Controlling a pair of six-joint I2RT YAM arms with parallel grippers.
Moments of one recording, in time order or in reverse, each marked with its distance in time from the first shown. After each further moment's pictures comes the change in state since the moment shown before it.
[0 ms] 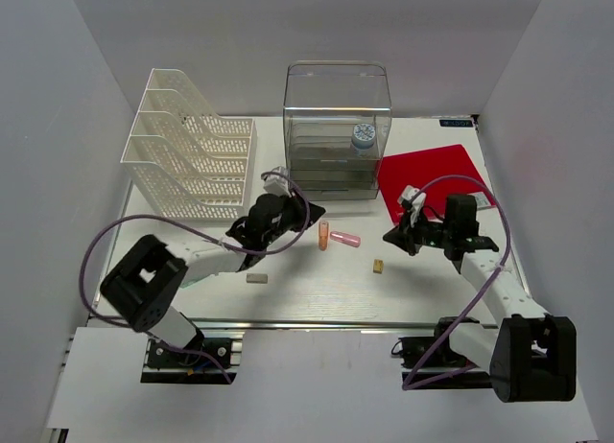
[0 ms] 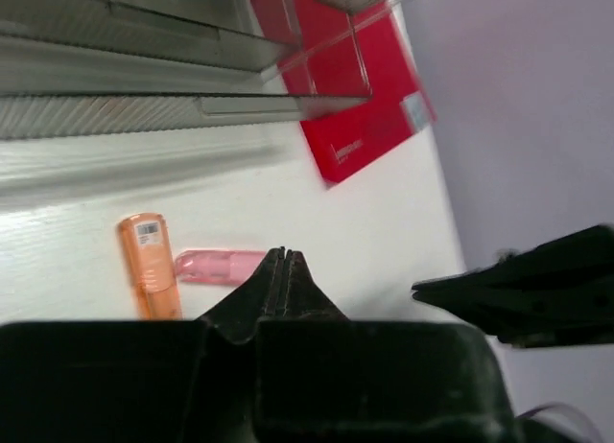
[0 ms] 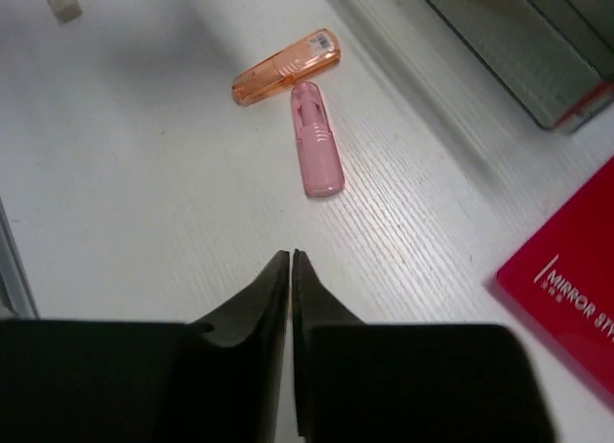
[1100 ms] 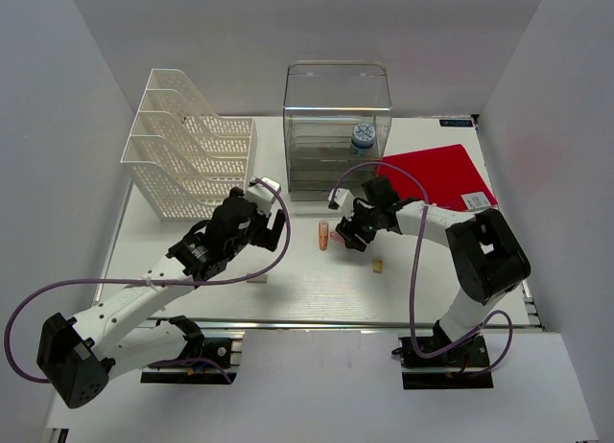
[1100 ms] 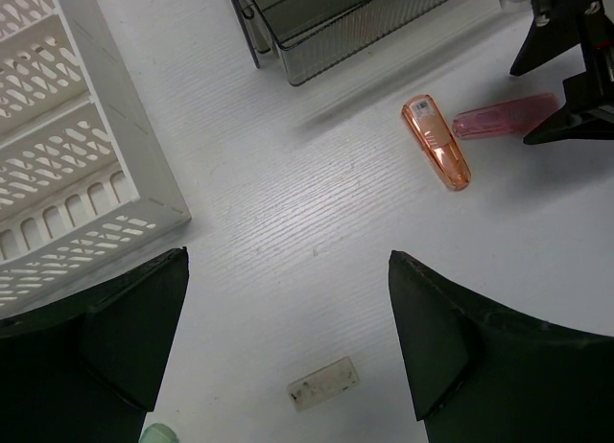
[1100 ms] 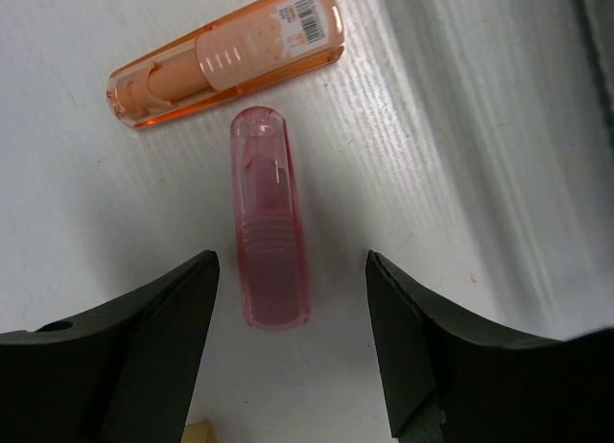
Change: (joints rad) left arm -0.005 -0.557 0.105 -0.932 -0.232 0.903; right arm 0.441 0.612 0.364 -0.029 0.512 -0.088
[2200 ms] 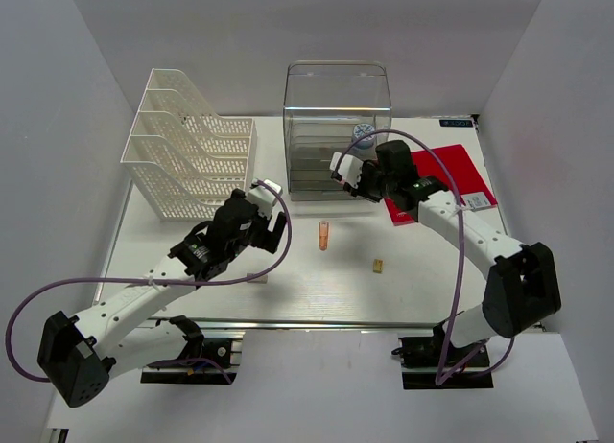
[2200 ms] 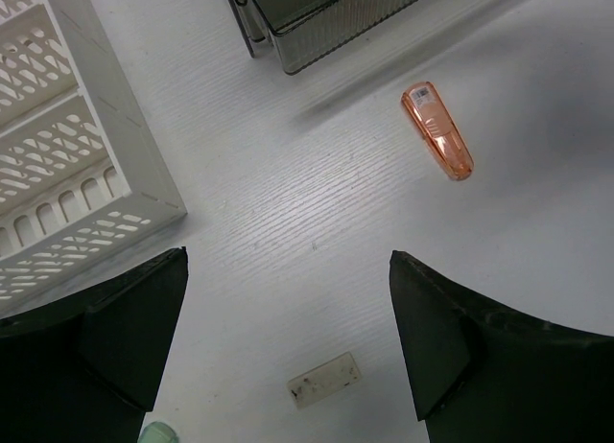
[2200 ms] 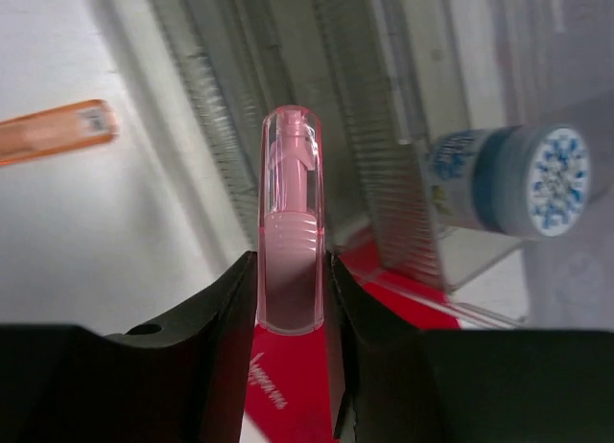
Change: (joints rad) left arm -0.002 0.005 -0.014 0.003 0.008 0.008; right arm 0.002 -0.235 0.212 -0.113 0.163 -0.262
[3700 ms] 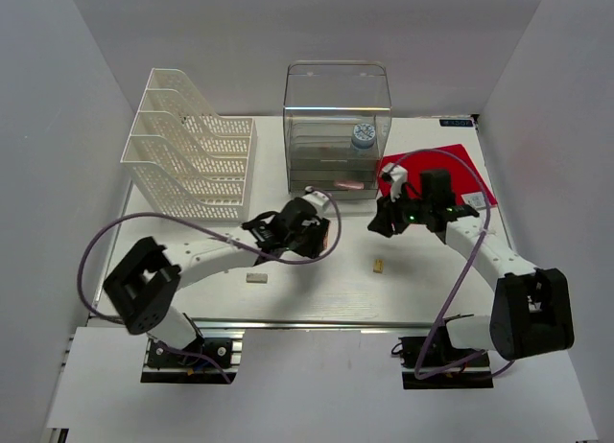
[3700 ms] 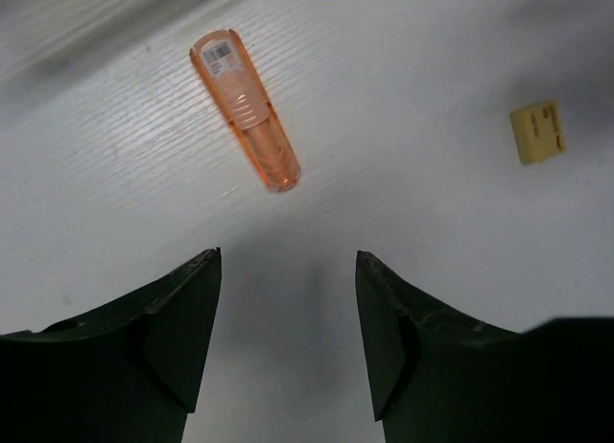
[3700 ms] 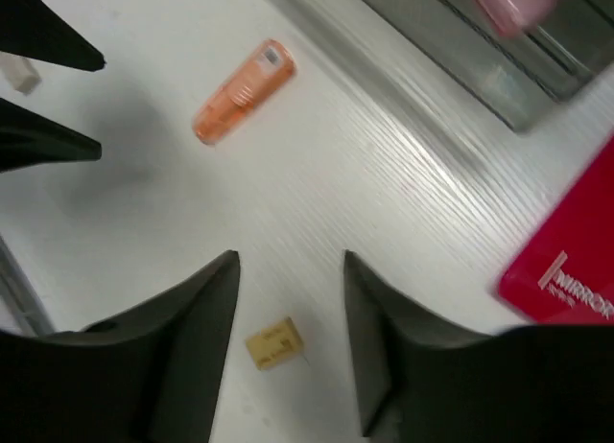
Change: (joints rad) left arm -0.136 0.496 0.148 0.104 0.160 -0.288; right arm -0.245 -0.138 -0.306 0.064 -0.426 0.569
